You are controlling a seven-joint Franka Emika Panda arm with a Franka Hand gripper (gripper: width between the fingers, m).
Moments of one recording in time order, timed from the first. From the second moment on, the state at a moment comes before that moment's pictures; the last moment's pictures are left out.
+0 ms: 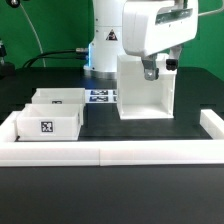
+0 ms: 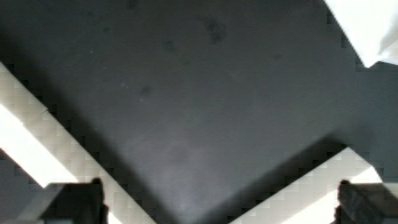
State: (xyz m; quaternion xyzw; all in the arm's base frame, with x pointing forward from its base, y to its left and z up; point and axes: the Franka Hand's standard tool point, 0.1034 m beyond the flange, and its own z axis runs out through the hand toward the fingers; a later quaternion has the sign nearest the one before) arm 0.561 0.054 0.112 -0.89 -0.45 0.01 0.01
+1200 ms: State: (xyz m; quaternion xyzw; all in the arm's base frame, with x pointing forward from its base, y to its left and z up) arm 0.495 0.061 0.133 -0.96 -0.29 0.00 -0.01
